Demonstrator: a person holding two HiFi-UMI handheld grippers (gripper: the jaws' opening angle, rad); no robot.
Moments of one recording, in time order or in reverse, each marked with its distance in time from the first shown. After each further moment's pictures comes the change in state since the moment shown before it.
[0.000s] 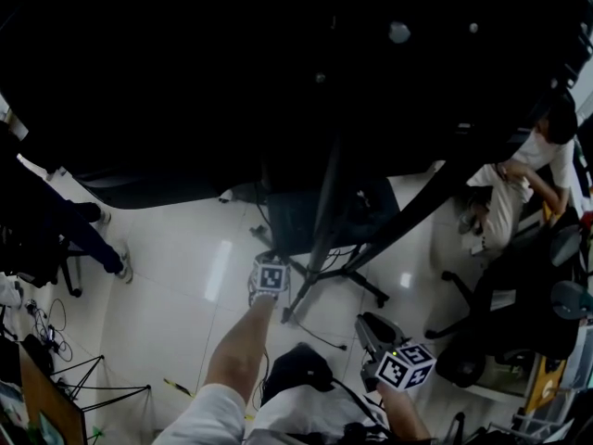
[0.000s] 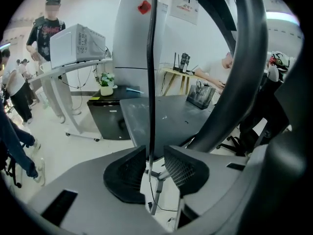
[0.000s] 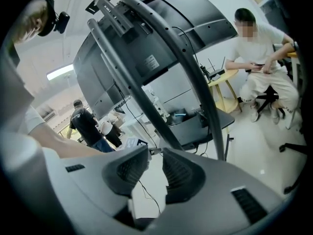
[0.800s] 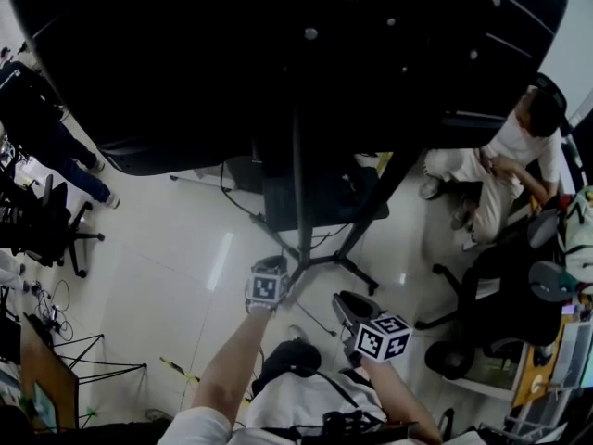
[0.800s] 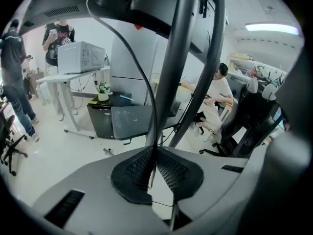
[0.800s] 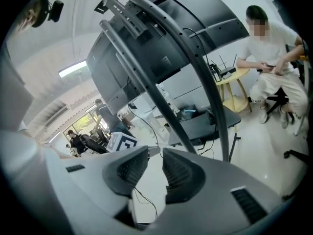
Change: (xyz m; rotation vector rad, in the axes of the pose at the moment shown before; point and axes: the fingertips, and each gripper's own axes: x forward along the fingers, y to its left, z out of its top) left arm -0.146 -0.105 -0.025 -0.036 -0.070 -0.081; right arm -0.048 0.028 -0.008 -0.068 0.079 0.098
